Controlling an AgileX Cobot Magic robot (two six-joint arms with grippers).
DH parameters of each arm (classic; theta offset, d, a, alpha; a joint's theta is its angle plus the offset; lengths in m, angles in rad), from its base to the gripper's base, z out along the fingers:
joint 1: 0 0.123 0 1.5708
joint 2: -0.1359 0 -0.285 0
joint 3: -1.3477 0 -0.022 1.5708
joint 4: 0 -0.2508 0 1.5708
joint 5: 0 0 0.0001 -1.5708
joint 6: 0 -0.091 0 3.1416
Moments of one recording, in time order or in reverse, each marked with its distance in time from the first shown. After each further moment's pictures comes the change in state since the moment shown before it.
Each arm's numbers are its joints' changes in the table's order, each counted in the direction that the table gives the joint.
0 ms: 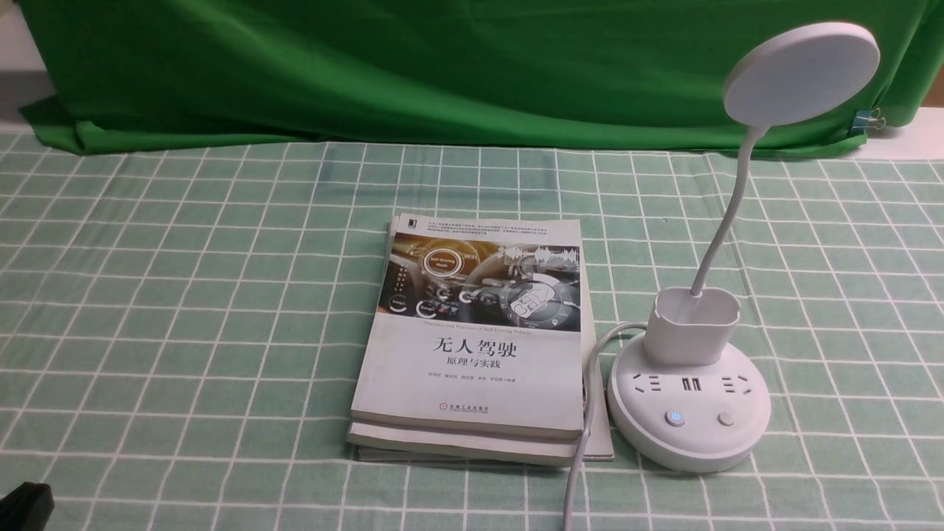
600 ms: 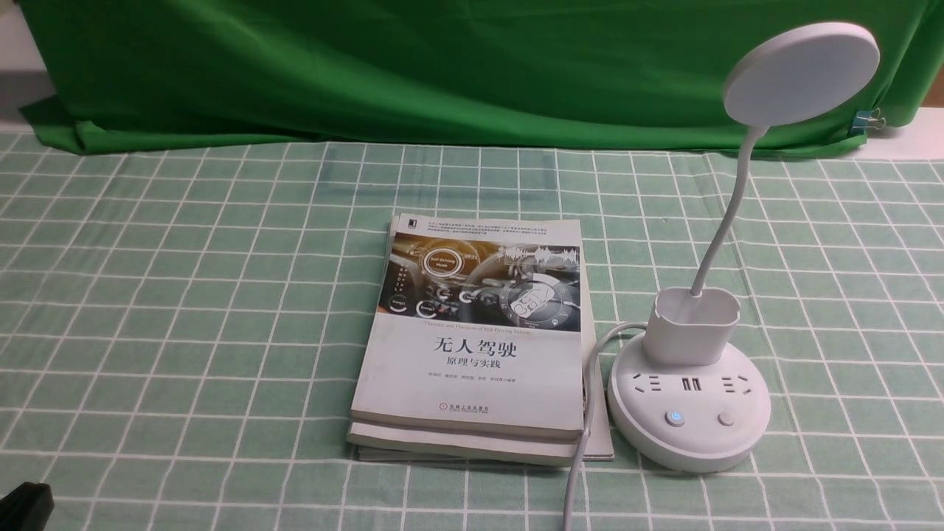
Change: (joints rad) right arm 0.000 0.000 0.000 0.000 0.000 0.000; left arm 0.000 0.000 0.000 0.000 0.000 0.000
